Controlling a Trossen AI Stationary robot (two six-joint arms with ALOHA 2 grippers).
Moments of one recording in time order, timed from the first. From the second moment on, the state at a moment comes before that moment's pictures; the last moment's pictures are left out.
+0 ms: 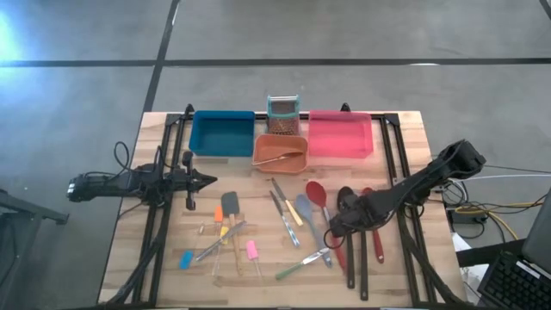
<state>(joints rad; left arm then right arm) -0.02 0.03 0.06 -0.12 -0.15 0.12 0.43 1.48 0.74 -0.72 -0.05 1.77</state>
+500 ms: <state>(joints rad) -0.02 0.03 0.06 -0.12 -0.15 0.12 0.42 1.50 0.69 -0.64 -0.02 1.78</state>
